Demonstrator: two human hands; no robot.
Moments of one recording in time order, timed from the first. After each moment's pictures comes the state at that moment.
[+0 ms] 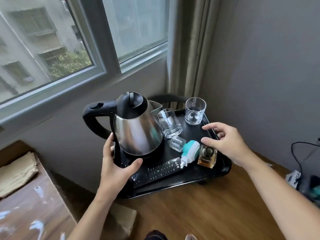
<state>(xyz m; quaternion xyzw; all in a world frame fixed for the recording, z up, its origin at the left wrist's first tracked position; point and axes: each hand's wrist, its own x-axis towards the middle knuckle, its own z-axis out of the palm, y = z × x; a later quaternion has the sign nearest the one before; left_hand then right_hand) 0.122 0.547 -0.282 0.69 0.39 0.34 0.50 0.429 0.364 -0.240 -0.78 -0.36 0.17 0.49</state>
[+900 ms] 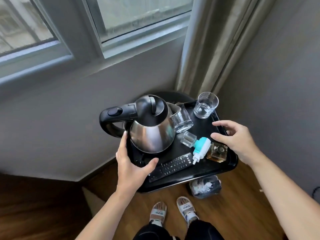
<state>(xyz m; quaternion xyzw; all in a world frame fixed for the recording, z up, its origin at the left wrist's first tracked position) 0.366 0.626 -0.377 0.67 0.50 0.34 0.44 0.704 0.531 -0.333 -0.78 -0.36 0.28 0.43</state>
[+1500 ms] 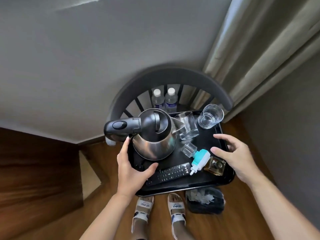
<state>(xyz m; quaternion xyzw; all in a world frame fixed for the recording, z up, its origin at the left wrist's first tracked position) 0.457 0.617 -0.551 0.57 0.63 0.35 0.38 0.794 0.604 -0.510 -0.72 -0.36 0.47 0.36</state>
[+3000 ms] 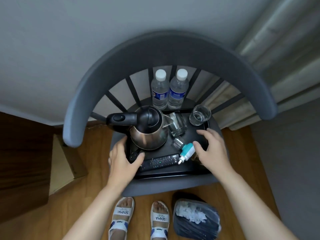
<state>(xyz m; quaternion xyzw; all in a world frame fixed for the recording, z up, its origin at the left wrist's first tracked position) 0.479 0.668 -0.726 0.52 0.75 0.19 0.36 0.778 0.698 -0.694 -0.75 -0.55 0.33 0.16</state>
